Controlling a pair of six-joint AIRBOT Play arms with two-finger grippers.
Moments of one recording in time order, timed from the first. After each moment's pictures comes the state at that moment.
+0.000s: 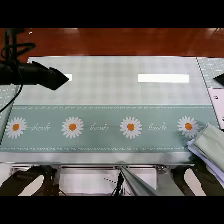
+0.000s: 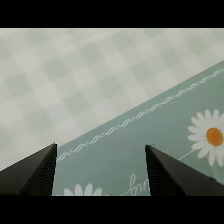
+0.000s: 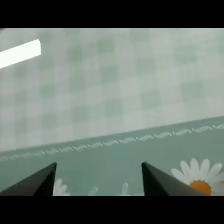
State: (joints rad) left arm -0.15 -0.95 1.20 1.15 -1.16 -1.22; right arm -0.39 -0.82 1.22 -1.16 1.42 1.45
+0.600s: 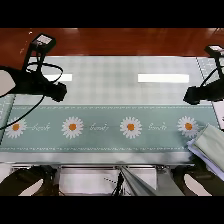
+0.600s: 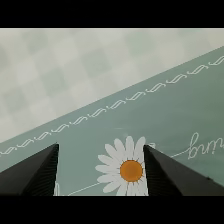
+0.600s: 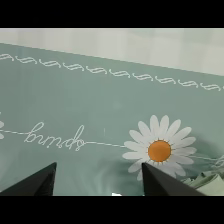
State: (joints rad) left arm -0.42 -0.98 1.20 1.69 -1.27 -1.54; right arm 0.02 -0.99 1.22 -1.56 1.51 1.49
